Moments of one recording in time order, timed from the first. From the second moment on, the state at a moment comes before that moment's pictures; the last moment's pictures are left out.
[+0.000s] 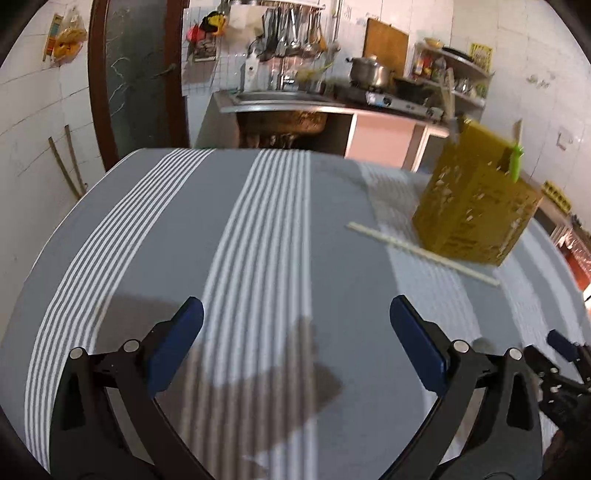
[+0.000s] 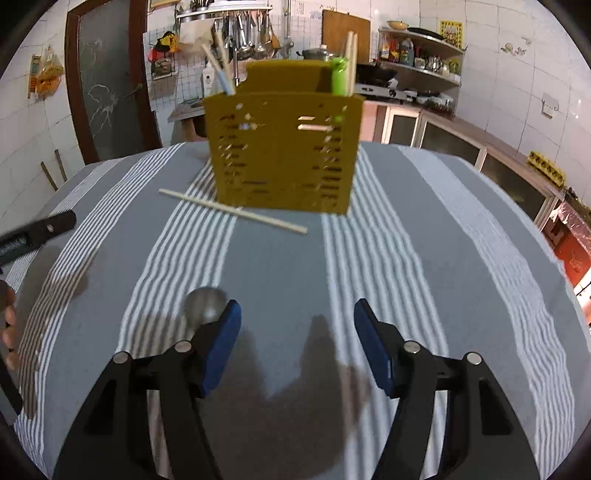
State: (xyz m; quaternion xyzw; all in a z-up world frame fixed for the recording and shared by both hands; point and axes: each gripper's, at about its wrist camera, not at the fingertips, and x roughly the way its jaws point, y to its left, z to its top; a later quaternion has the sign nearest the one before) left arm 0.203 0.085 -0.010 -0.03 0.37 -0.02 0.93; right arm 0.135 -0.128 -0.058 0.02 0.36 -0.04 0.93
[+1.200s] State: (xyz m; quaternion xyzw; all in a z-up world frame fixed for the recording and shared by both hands) left arm 0.258 0.015 -0.027 -0.04 0.42 -0.03 0.91; right arm 0.165 -0.211 -0.074 0.03 0.39 -0.07 0.92
